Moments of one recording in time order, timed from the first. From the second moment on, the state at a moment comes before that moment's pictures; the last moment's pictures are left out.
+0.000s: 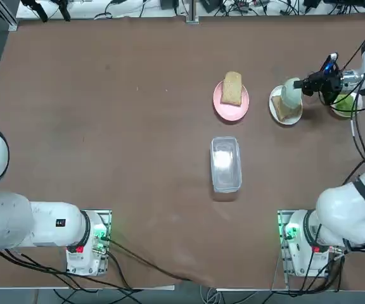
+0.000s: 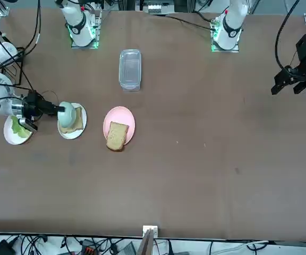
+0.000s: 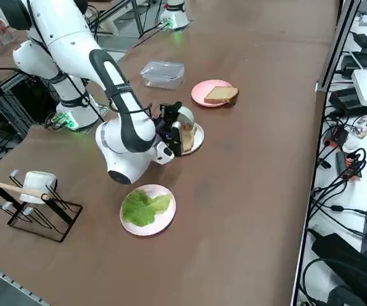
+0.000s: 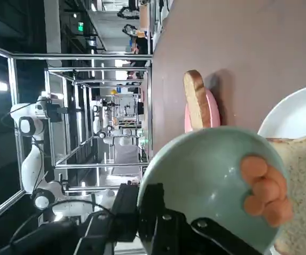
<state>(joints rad) -0.37 0.63 -0.16 -1.95 1.15 1.33 -1.10</state>
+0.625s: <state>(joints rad) -0.39 0.68 -0.16 -1.95 1.17 1.28 -1.17</state>
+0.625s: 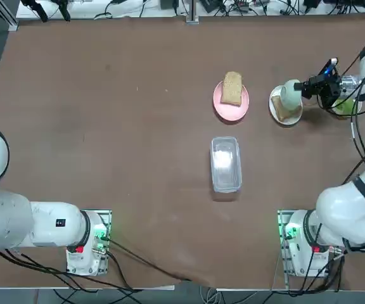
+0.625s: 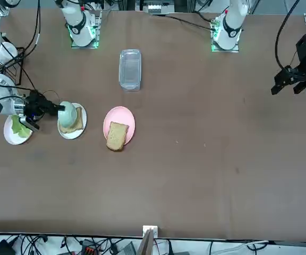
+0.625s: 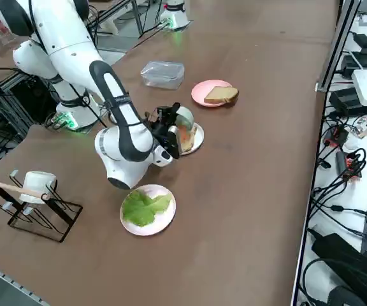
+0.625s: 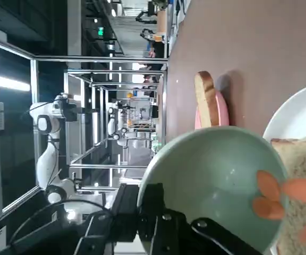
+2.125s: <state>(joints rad) -0.43 0.76 -0.16 -1.89 1.25 1.15 -1.23</state>
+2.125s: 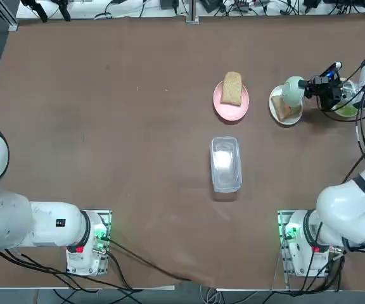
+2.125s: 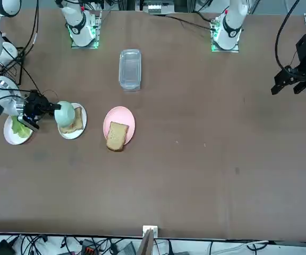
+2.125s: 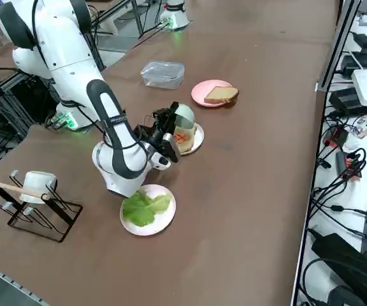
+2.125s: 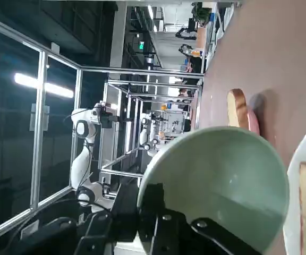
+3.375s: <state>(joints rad) -0.39 0.73 -0.16 -1.42 0.94 1.30 -0.97</state>
